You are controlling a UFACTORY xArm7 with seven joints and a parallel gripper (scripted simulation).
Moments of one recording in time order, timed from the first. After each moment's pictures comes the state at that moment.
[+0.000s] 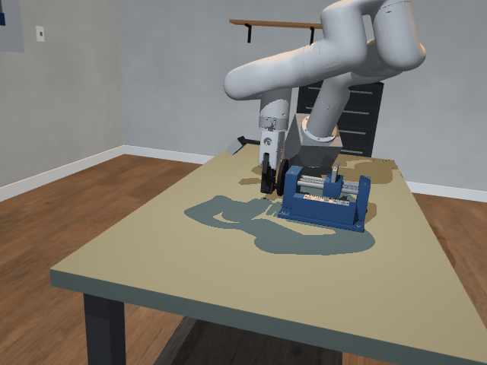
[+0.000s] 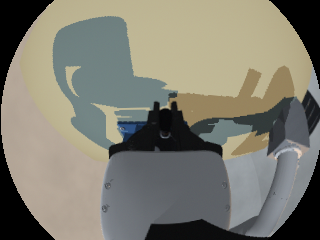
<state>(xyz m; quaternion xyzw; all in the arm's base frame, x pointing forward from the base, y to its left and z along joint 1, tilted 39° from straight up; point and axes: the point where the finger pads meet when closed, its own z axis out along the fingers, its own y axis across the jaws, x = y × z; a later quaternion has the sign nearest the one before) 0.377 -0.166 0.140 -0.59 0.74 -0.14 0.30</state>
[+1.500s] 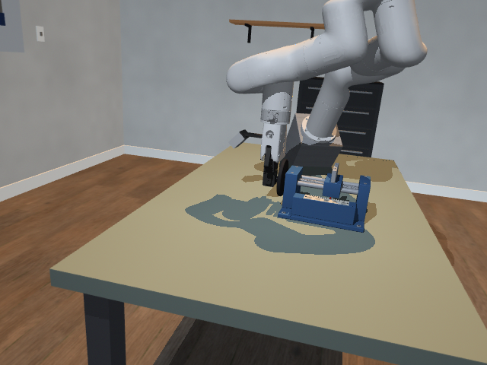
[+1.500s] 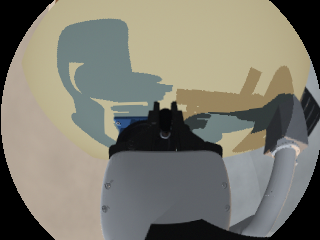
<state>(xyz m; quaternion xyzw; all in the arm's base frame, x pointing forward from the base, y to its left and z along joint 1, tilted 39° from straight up) 0.356 -0.164 0.144 -0.59 0.74 -0.14 0.30</state>
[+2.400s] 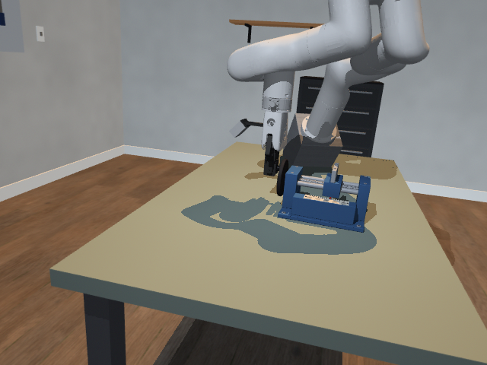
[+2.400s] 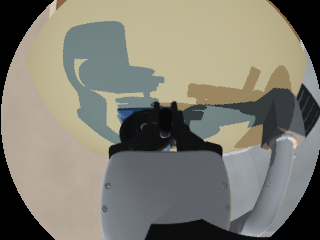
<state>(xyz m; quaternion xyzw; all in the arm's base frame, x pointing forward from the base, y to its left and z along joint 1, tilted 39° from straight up) 0.337 -0.168 0.166 -0.59 0.74 -0.14 0.30</state>
